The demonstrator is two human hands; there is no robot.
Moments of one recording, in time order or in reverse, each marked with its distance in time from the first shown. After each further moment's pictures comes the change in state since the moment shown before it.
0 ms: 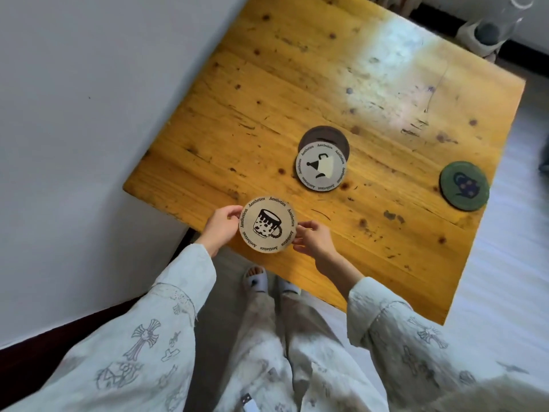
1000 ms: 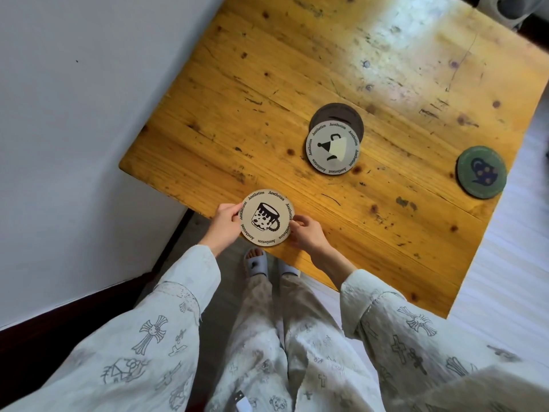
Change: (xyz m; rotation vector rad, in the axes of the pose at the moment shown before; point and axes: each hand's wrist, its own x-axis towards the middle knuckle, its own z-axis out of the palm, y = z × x) left_hand 0.002 -0.040 0.007 0.090 -0.033 0.034; right_hand 0.012 0.023 0.028 -0.203 -0.049 0.004
